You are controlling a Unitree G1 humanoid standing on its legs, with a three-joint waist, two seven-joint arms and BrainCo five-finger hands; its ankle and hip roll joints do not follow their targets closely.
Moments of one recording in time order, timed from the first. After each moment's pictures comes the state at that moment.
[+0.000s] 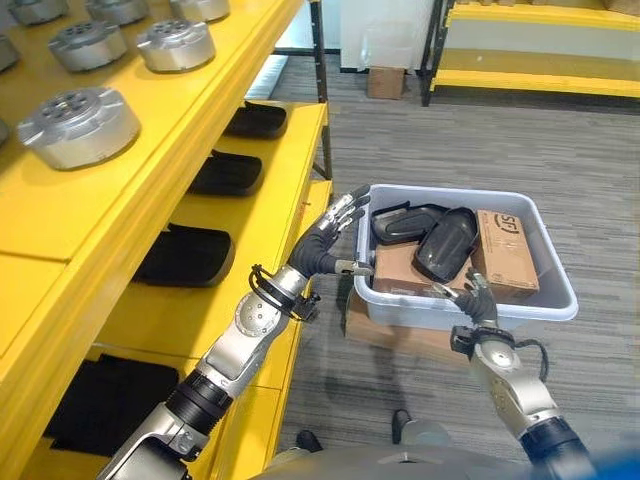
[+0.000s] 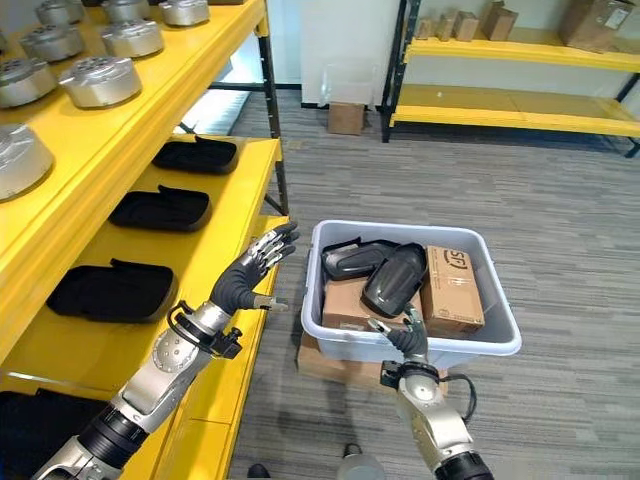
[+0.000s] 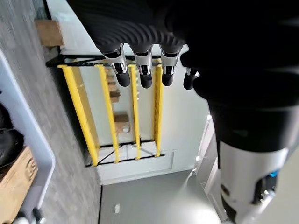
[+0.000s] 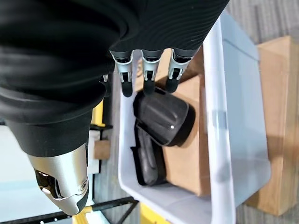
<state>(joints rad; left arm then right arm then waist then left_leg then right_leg) -0.18 0.46 -0.47 -0.05 -0.40 -0.32 -0.10 -0.04 -0.31 0.31 0.20 0.46 0.11 -0.49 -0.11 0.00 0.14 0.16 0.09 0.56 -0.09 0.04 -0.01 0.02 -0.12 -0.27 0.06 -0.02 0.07</state>
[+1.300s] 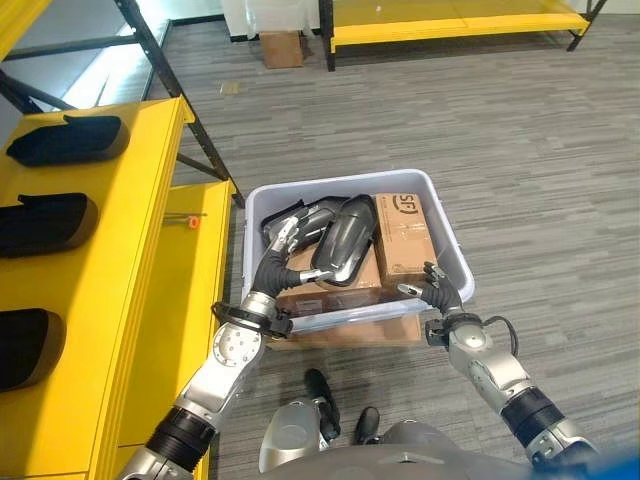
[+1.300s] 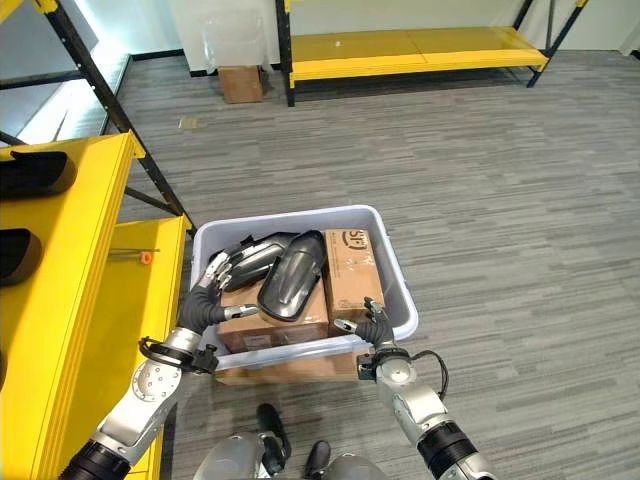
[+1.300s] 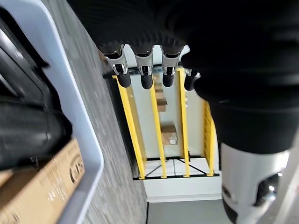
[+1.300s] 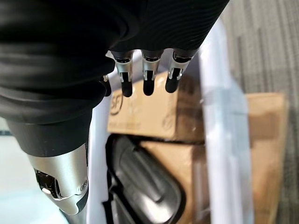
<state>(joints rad) 0.00 0.48 -0.34 0.00 -0.26 -0.32 0.10 -0.16 -0.34 0.42 0.30 0.44 0.16 -0.33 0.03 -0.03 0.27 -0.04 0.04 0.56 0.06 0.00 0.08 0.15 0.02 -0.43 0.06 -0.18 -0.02</state>
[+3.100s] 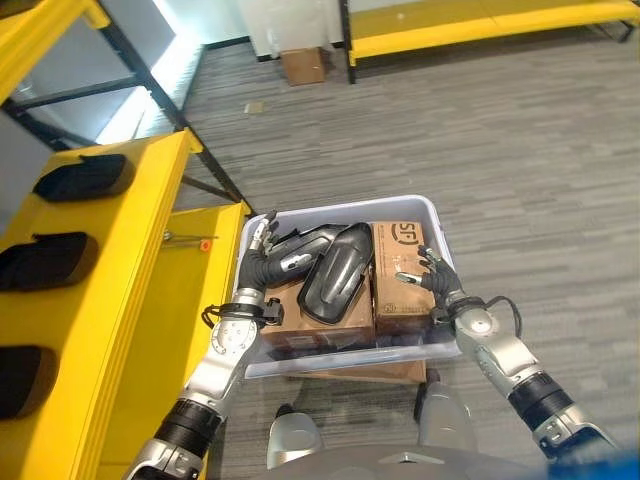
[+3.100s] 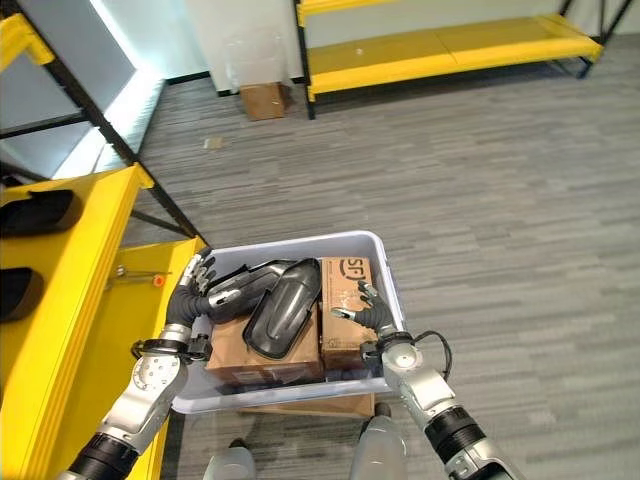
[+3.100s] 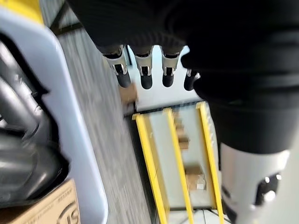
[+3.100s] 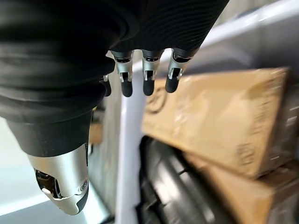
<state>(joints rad) -0.10 0.38 -0.31 0.18 -0.33 -0.25 0.21 -0.19 -0.41 0.44 0.28 0.41 0.18 -0.25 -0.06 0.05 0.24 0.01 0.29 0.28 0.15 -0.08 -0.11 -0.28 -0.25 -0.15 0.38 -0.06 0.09</state>
